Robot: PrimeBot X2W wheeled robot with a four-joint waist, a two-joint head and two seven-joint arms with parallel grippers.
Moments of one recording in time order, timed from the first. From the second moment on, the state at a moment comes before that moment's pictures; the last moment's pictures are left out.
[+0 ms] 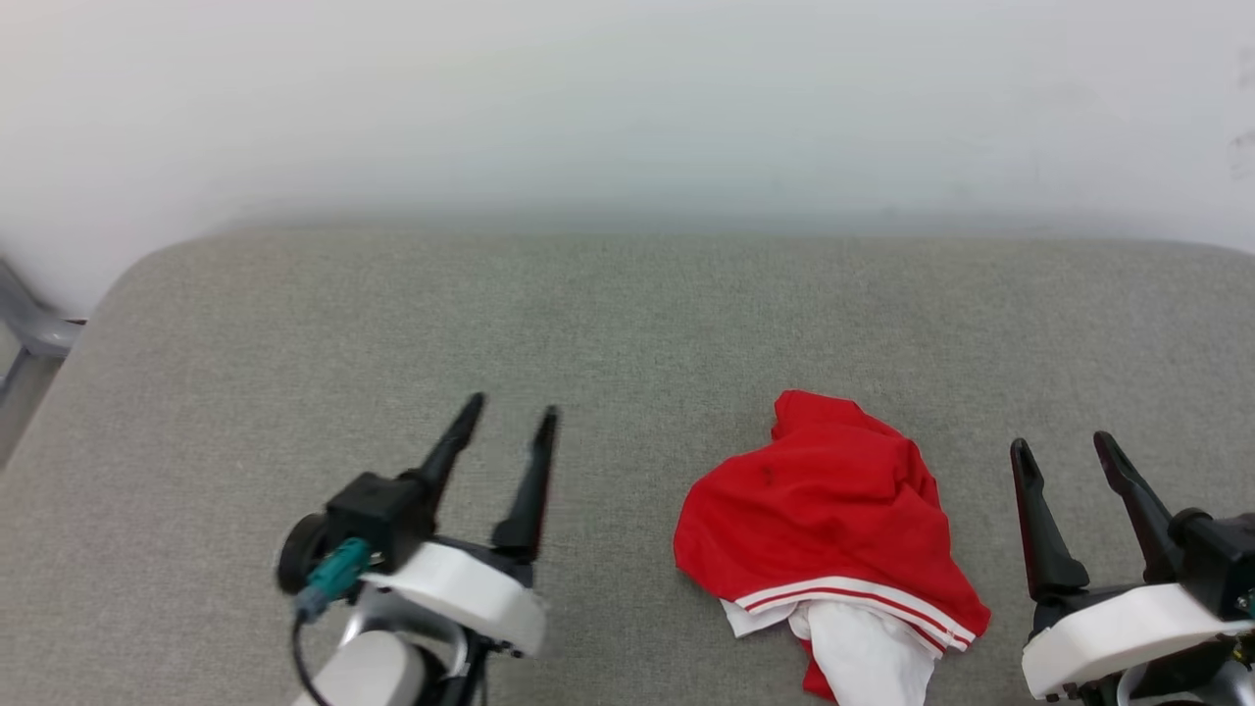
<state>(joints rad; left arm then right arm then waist) -0.24 0.28 -0.52 0.12 -0.53 0.10 -0.26 0.05 -0.05 -0.09 -0.16 0.11 0.13 0.04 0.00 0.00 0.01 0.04</state>
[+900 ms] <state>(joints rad) -0.06 0.29 -0.31 0.12 -0.45 0.09 -0.26 0.13 -0.05 -0.08 -0.18 0.13 0.13 0.04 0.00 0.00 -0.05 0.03</state>
